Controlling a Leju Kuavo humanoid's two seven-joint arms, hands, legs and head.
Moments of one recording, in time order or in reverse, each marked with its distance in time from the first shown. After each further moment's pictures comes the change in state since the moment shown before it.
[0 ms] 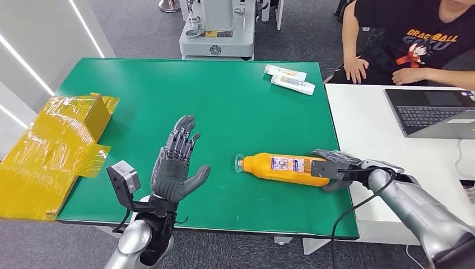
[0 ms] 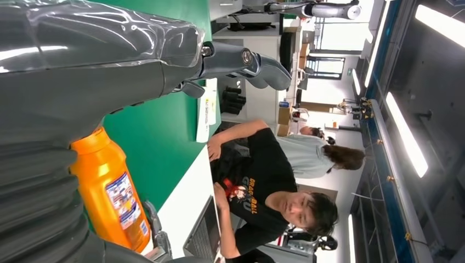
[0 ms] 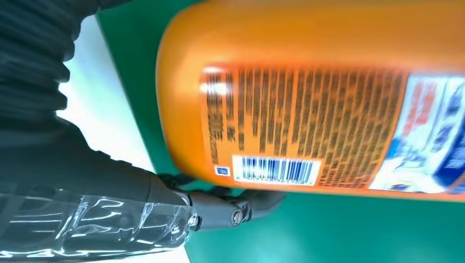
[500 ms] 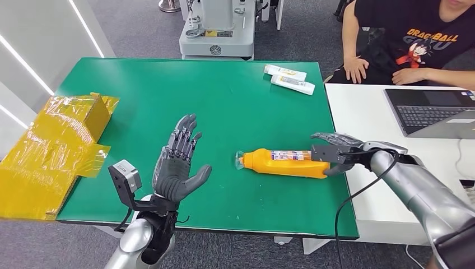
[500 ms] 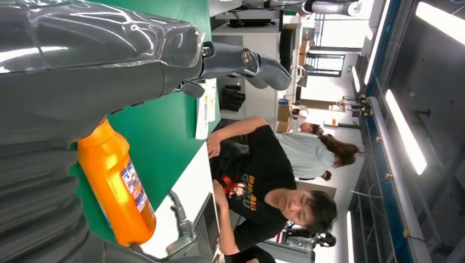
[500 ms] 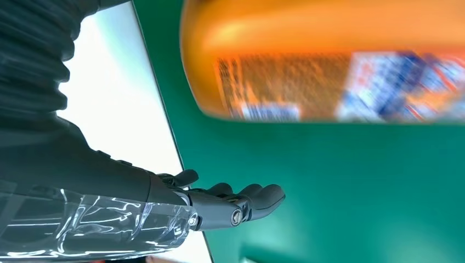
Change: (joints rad) left arm -0.007 -0.005 -0.001 0.012 0.006 -0.008 -0.006; right arm -0.109 0.015 -0.001 -0.009 0.042 0.048 0.004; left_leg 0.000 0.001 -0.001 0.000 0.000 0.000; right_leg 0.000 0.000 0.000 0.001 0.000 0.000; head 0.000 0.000
